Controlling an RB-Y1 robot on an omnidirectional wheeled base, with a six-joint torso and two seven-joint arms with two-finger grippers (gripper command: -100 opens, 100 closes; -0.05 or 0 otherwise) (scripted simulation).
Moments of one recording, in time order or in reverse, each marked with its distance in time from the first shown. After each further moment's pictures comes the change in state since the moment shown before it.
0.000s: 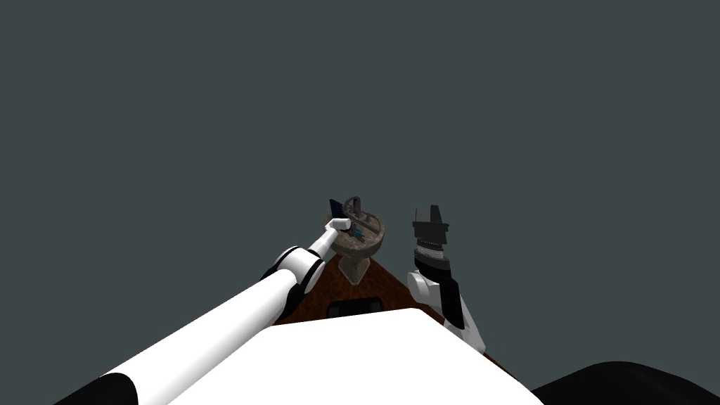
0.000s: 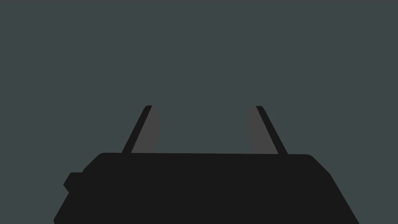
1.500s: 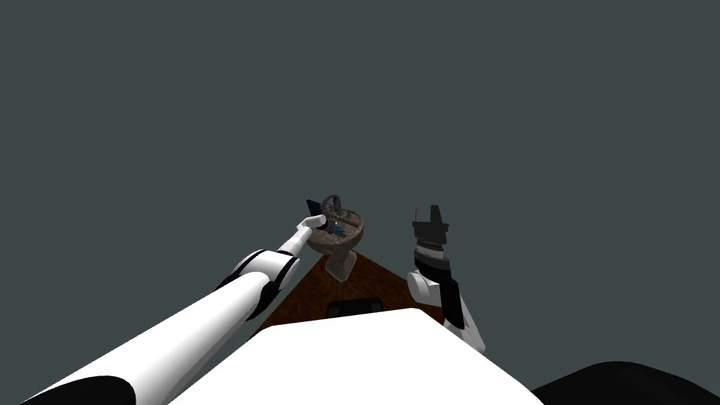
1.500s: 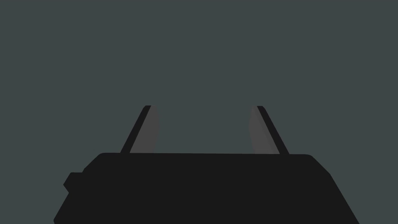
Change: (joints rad) left arm 0.092 0.324 0.040 -0.080 0.209 0.061 -0.068; right arm 0.000 0.000 0.000 0.000 0.000 0.000 0.000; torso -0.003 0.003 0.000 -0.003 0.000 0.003
